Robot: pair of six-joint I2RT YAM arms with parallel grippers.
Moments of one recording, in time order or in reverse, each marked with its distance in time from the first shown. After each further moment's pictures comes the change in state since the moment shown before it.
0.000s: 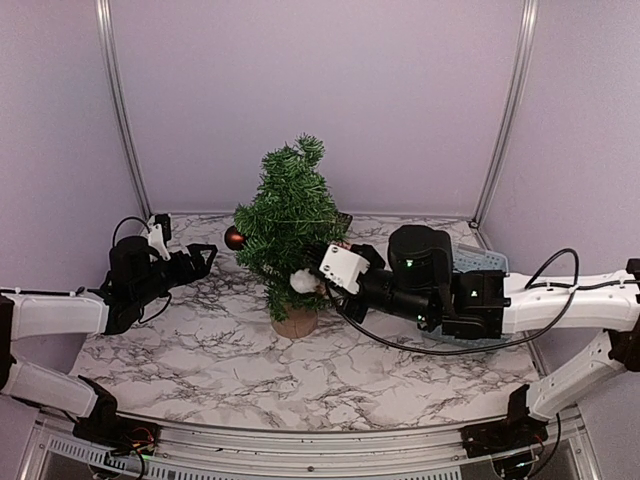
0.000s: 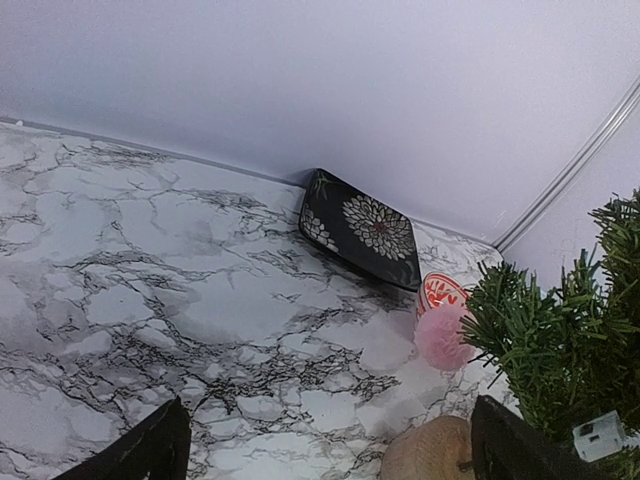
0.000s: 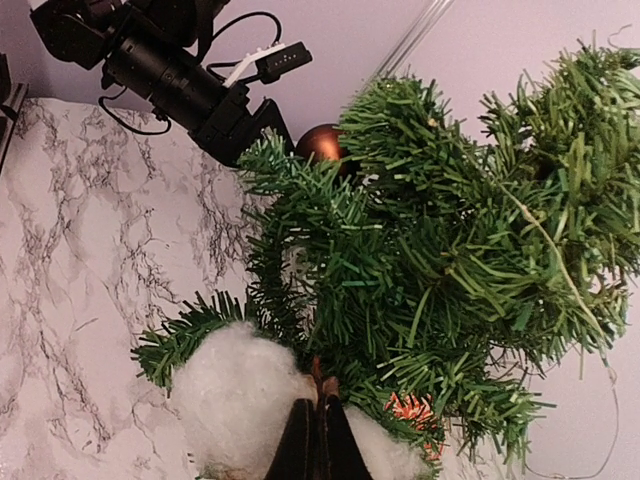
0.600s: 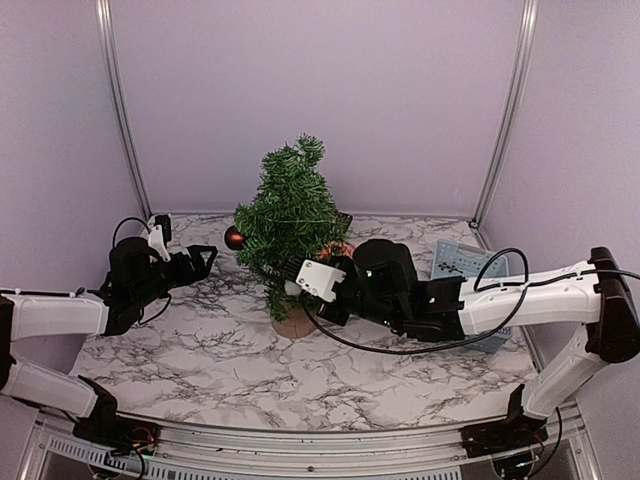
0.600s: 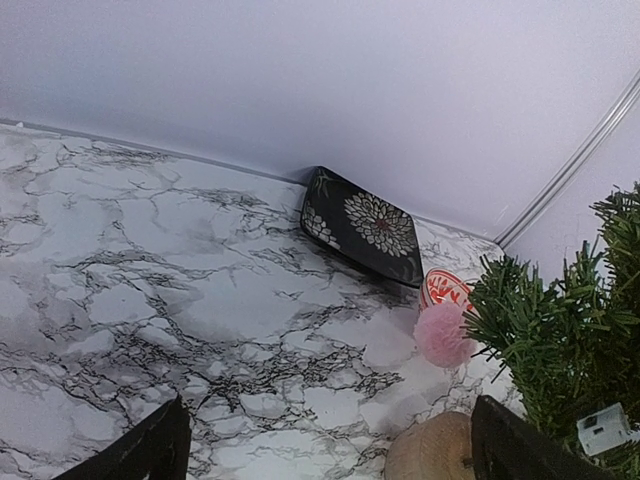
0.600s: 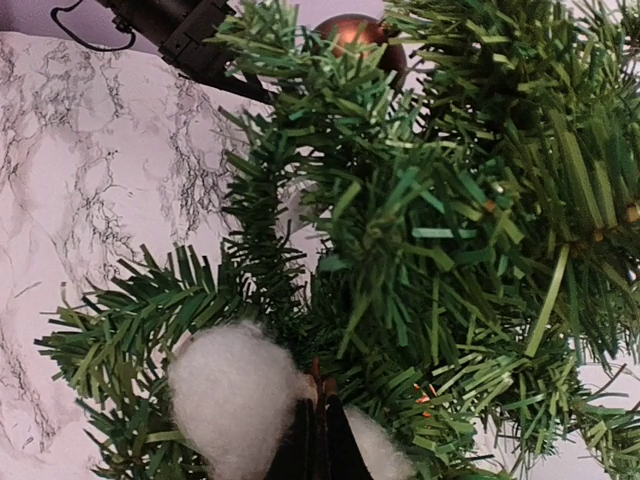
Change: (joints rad) left arm 0.000 -0.004 -0.006 0.000 0.000 0.012; right arm -0.048 0.192 0.004 0.110 0.048 -0.064
